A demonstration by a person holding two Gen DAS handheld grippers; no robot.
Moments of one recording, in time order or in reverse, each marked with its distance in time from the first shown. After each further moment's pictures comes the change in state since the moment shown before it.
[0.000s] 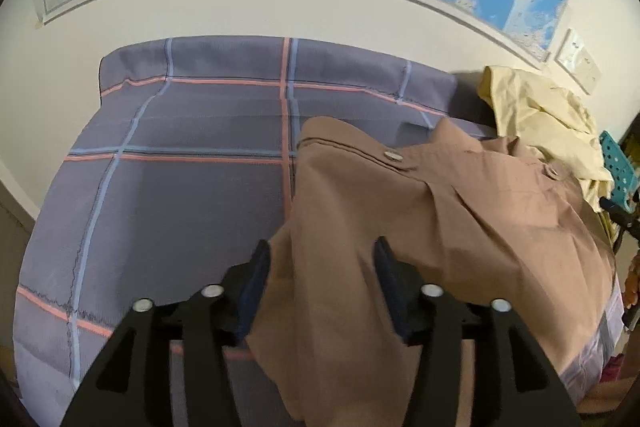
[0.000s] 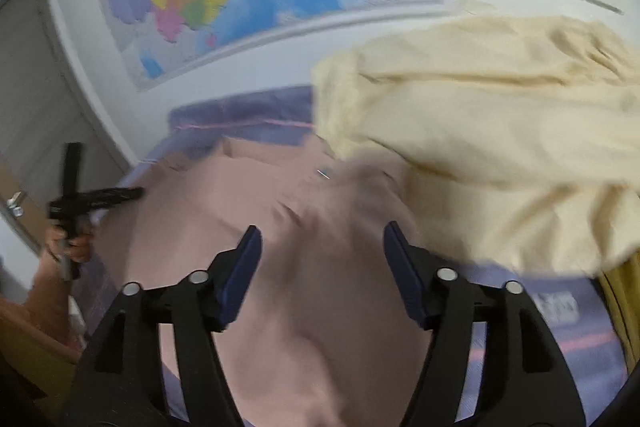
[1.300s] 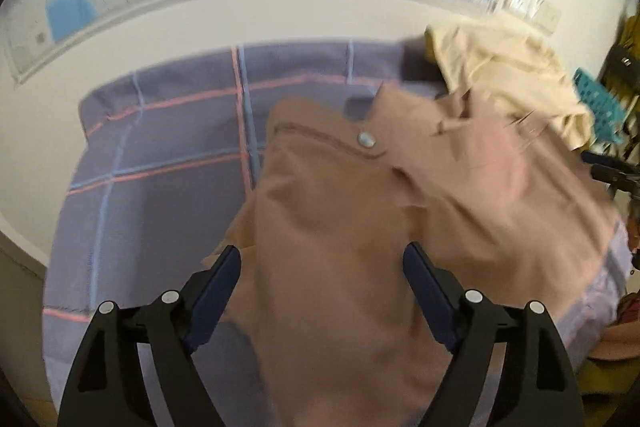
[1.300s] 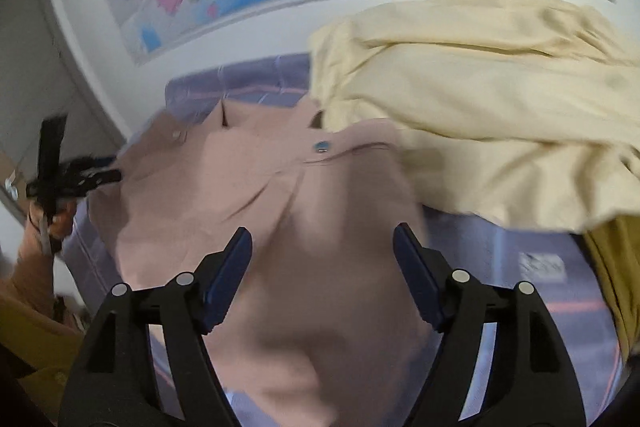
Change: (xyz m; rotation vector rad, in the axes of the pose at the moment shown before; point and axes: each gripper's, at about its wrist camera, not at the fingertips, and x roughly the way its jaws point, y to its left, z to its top) left arm -0.001 -0.046 0.000 0.176 0.077 0.009; right arm 0.010 0.009 -0.010 -0.058 0.087 0.015
